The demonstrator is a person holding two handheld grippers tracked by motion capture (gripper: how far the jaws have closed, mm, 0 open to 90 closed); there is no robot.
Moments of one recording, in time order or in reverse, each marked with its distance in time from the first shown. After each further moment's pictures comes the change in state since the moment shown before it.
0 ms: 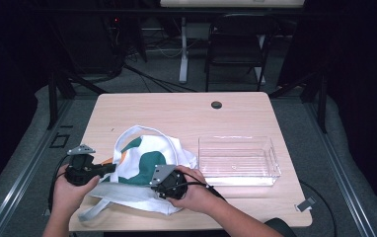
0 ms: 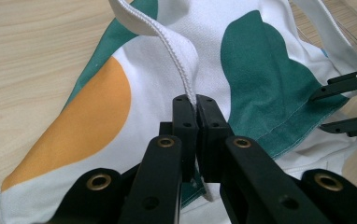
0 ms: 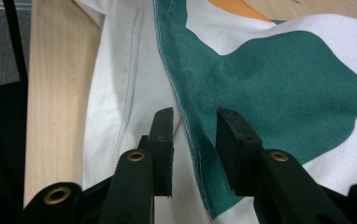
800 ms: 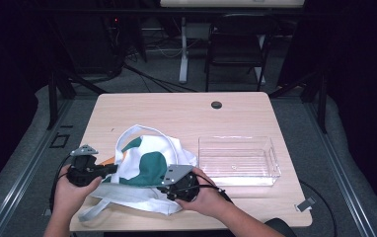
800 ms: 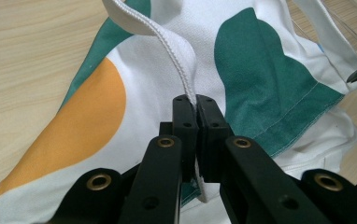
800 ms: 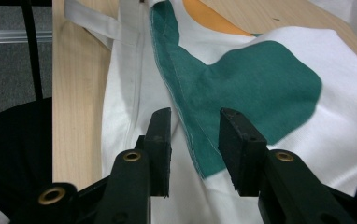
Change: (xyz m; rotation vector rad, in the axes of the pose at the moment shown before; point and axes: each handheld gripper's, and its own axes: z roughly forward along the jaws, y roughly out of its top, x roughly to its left) left arm -0.007 0.002 0.000 0.012 0.001 0.021; right arm 0.000 -0.011 -0.031 -0.094 -0.004 0.046
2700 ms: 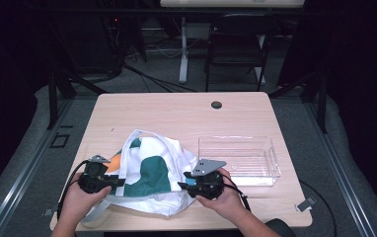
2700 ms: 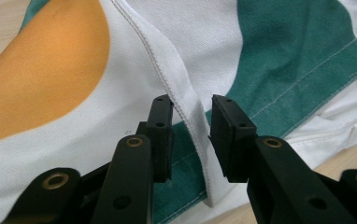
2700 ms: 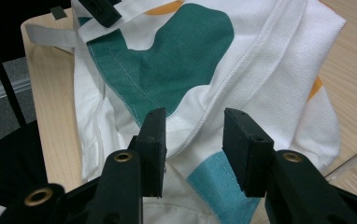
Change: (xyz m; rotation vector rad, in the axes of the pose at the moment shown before) left arm -0.009 -0.018 0.032 0.179 0.015 -0.016; right arm -0.023 -0.053 -0.035 -0.063 -0.054 0.282
